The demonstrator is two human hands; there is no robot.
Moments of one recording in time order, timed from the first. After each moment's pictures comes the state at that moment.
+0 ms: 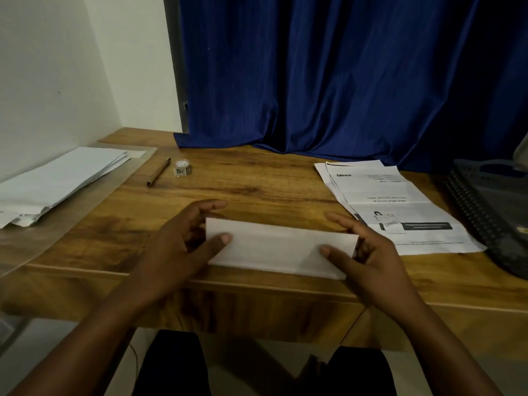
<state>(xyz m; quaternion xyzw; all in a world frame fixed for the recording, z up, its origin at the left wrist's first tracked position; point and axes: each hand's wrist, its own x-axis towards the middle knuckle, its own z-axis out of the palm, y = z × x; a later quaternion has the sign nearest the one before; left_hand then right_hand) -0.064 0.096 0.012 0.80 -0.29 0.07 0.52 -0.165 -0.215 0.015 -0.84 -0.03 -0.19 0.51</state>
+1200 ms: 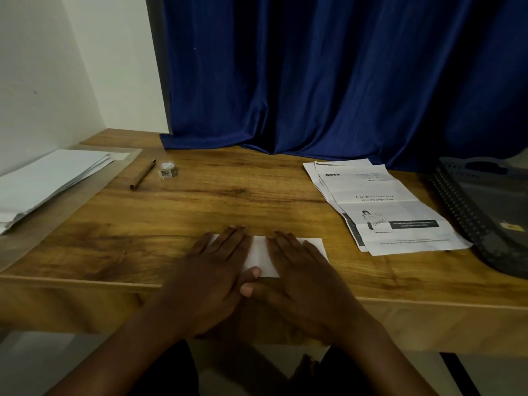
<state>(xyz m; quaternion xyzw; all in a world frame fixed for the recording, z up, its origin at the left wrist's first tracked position) -0.081 0.045 -0.012 0.92 -0.38 0.07 0.03 -0.150 -0.154 -0.004 -0.99 -0.07 -0.03 0.12</state>
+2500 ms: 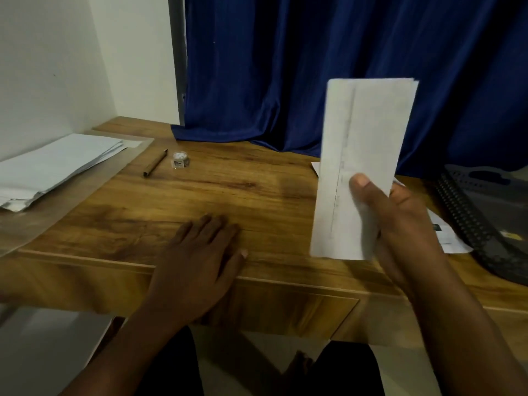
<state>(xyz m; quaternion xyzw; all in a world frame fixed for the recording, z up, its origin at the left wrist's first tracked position) -0.091 0.070 -0.015 0.94 -0.28 0.14 0.15 -0.171 -0.191 0.094 -0.72 0.01 -0.20 0.66</state>
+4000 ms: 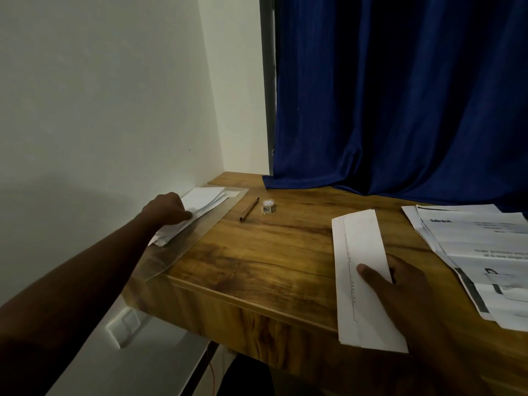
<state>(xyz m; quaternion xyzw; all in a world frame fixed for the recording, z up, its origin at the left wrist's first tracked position) 0.102 0.293 0.076 0.99 0.10 0.05 0.06 -0.094 -0.152 0.009 -0.85 0.09 -0.15 0.50</state>
